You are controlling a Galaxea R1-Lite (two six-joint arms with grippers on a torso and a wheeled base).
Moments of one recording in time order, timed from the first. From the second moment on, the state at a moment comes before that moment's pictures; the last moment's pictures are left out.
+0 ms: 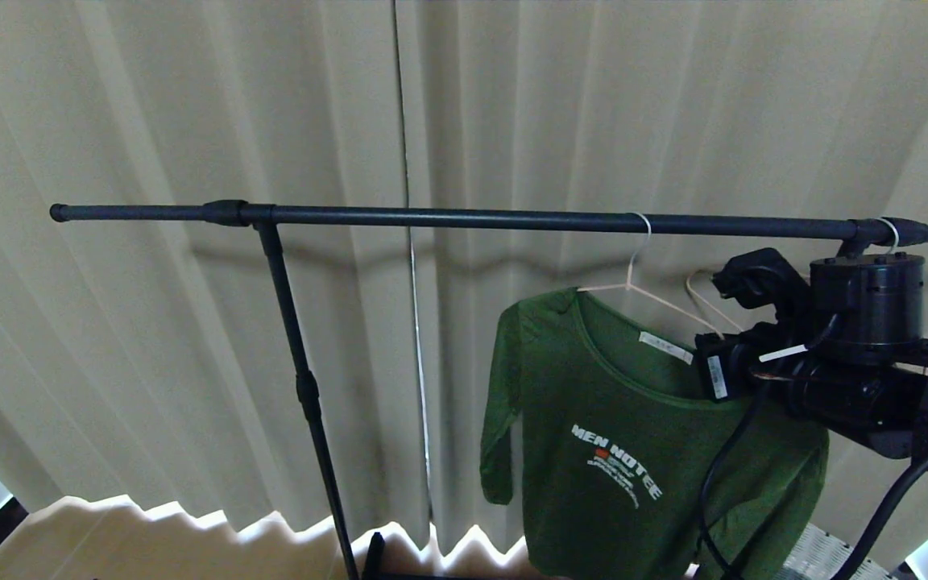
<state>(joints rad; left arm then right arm) -0.32 0.49 -0.22 -0.18 -0.06 0.22 0.36 1.64 -0.72 -0.47 -0.34 -0.07</state>
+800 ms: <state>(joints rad) -0.31 0.49 -0.22 -0.18 -0.05 0.19 0.38 1.60 -0.44 -0.95 -0.15 -0.05</state>
